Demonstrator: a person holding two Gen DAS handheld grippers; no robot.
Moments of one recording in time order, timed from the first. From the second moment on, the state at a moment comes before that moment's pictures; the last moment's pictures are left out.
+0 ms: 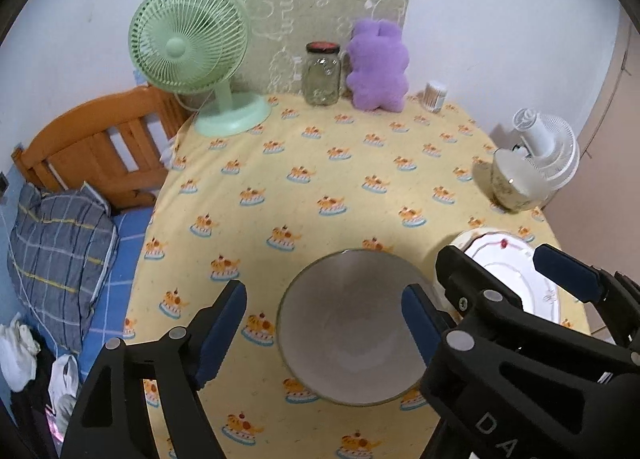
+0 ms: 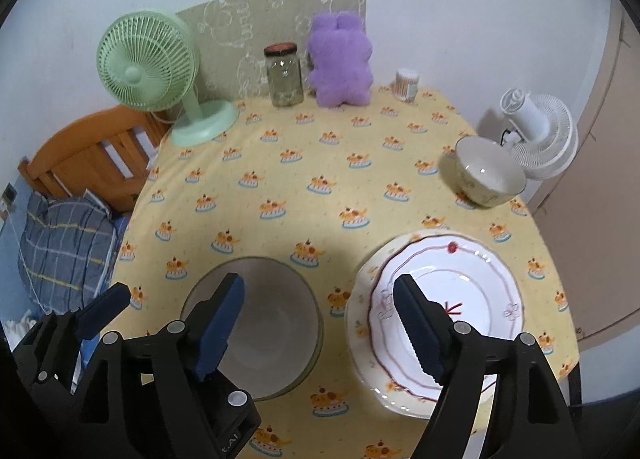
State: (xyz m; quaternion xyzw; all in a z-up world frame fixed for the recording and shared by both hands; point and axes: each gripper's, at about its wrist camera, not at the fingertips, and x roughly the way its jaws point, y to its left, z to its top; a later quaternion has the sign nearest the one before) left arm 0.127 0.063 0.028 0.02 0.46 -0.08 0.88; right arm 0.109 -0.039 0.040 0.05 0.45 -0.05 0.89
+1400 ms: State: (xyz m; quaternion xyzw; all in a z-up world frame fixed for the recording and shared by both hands) left arm 0.249 -0.186 0.003 0.01 0.46 -0.04 0.89; right arm 0.236 -0.293 0.026 0.04 0.45 -0.01 0.89
